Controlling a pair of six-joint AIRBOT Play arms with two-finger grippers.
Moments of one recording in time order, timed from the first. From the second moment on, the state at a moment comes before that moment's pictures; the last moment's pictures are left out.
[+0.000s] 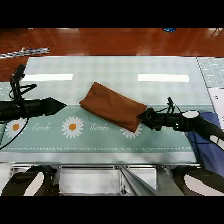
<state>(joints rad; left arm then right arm) 0.07 -0.73 0.72 0.81 -1.15 -1.29 0.07 -1.26 0.46 -0.35 0.76 1.30</state>
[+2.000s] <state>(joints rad) 0.07 -0.74 0.72 0.81 -1.16 -1.29 -0.41 -1.34 1.93 -1.04 1.56 1.75</state>
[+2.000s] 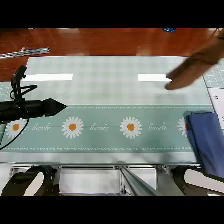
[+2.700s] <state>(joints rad) 0.07 -0.74 0.72 0.81 -1.15 -1.23 -0.97 -0.98 1.46 -1.49 1.77 1.65</state>
